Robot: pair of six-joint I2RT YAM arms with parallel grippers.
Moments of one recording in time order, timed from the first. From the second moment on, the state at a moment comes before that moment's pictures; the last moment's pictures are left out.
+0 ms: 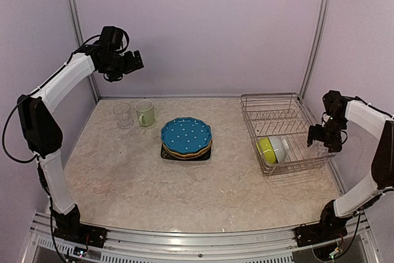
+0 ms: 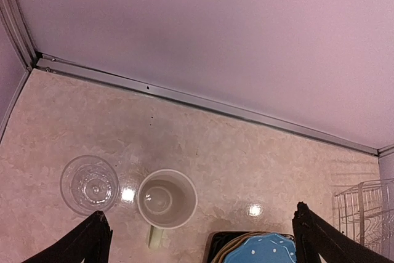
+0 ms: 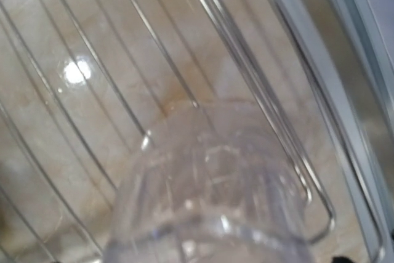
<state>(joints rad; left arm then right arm) -0.31 1.91 2.03 -0.75 -0.15 -0.51 -0.12 1.42 1.08 -0.94 0.09 0.31</state>
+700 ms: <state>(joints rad) -0.30 1.85 1.91 -0.66 -0.17 -0.45 -0.12 1.47 1.13 -0.89 0.01 0.26</state>
